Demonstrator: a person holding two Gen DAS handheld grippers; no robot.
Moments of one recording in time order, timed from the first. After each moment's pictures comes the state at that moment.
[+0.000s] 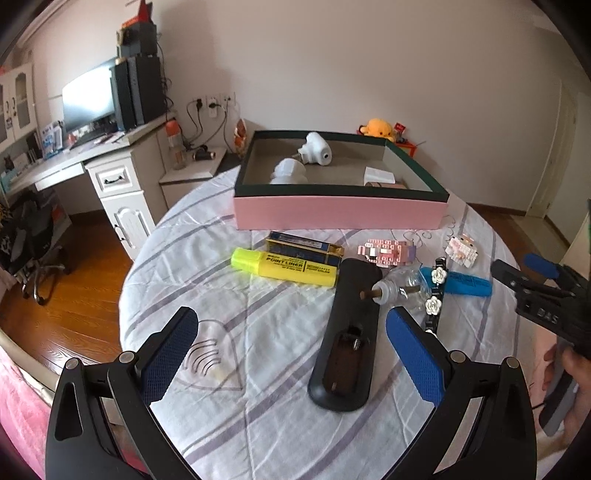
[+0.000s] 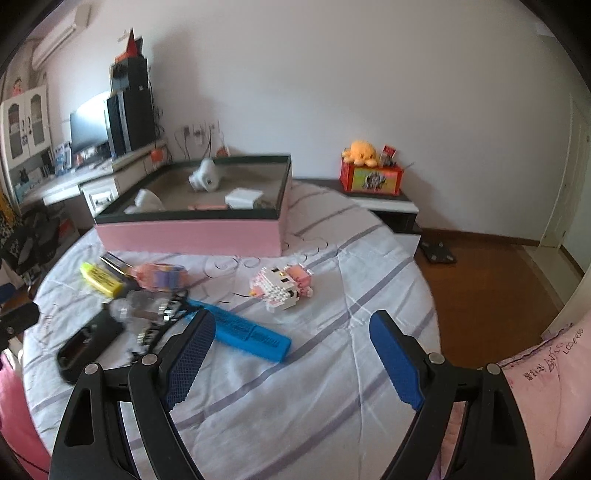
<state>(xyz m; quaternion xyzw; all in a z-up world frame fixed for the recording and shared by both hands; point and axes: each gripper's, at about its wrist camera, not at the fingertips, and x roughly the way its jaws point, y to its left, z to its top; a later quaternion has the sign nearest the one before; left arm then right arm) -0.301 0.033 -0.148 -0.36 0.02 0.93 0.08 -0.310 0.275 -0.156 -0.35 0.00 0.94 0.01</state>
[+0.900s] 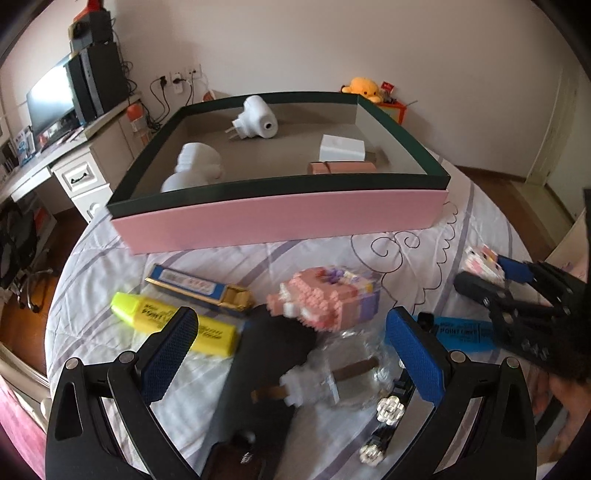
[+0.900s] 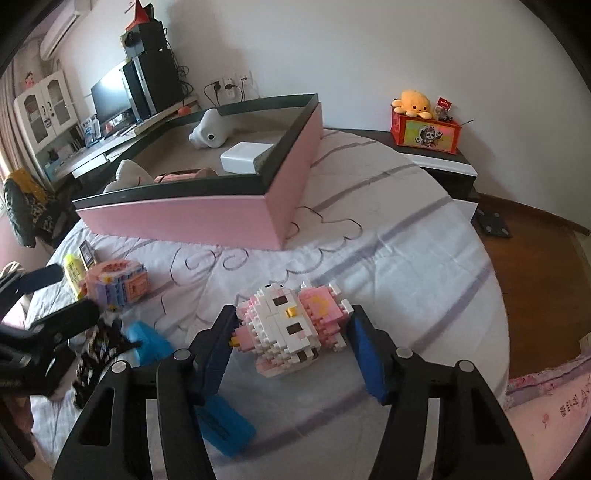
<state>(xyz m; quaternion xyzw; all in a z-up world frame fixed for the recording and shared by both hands) -0.388 0.131 -0.179 -0.43 0.06 0.90 0.09 -0.384 0.306 -0.198 -0.42 0.02 0.90 -0.10</state>
